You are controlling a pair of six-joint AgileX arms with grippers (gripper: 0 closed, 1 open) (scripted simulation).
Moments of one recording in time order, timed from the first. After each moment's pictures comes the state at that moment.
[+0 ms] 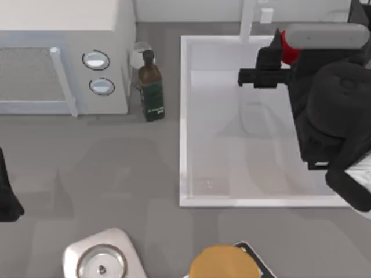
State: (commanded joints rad) left arm 0.00 0.00 0.00 0.00 0.00 0.00; right arm 0.65 1.62 0.71 0.89 0.67 0.03
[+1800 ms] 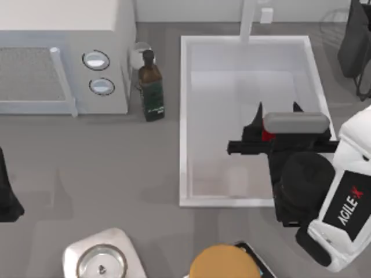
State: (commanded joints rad) left arm 0.00 0.00 0.00 0.00 0.00 0.00; right arm 0.65 2.23 0.61 1.61 0.68 0.02
